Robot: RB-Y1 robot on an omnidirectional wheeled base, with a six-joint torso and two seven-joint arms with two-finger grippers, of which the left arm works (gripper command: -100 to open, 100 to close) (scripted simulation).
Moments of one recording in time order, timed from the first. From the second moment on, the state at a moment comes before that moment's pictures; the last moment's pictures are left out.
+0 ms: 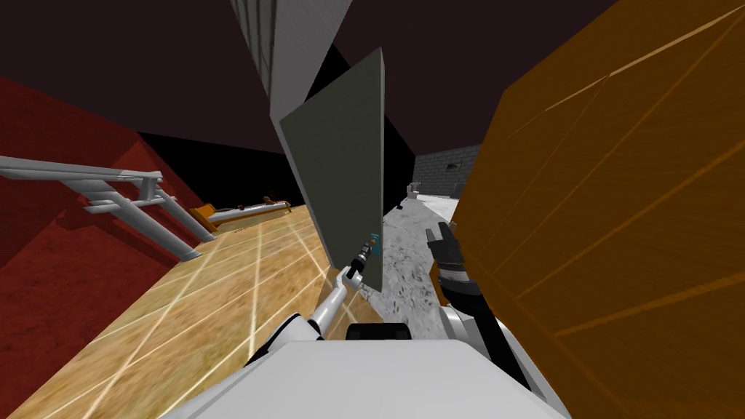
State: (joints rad) arm -0.39 0.02 -0.26 -0.80 -0.12 -0.43 0.21
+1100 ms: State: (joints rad) arm -0.38 0.01 -0.25 -0.79 -0.11 -0.43 0.18
